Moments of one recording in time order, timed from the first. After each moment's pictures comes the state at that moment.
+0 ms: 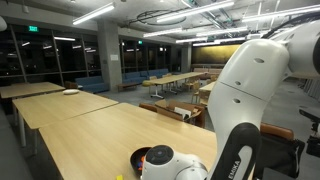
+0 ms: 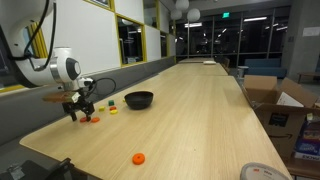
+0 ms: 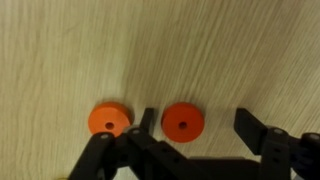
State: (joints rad) arm 0.71 0.54 0.01 -2.20 -0.13 2.81 0.49
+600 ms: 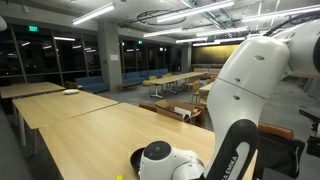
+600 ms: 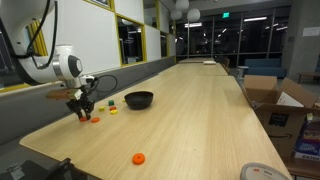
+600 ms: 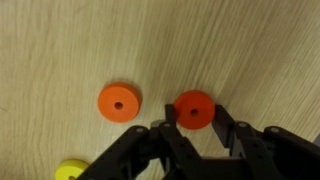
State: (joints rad) arm 0.72 0.53 -0.01 -2.18 -0.15 2.80 0.49
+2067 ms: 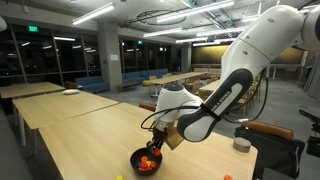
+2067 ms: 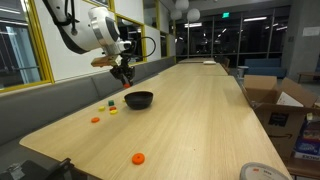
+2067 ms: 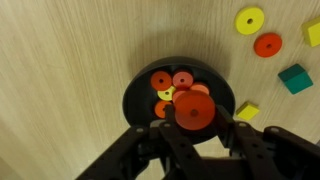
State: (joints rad) arm 0.49 0.26 -0.14 -2.21 -0.35 2.77 0.56
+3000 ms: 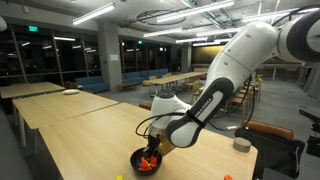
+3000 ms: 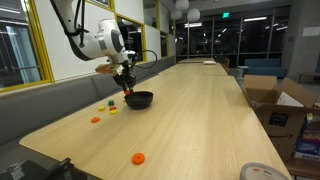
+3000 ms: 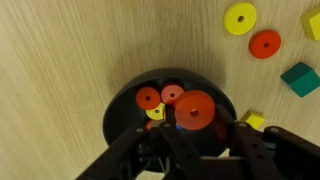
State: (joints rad) arm 0.38 0.40 -0.03 -2.10 -0.23 2.75 0.56
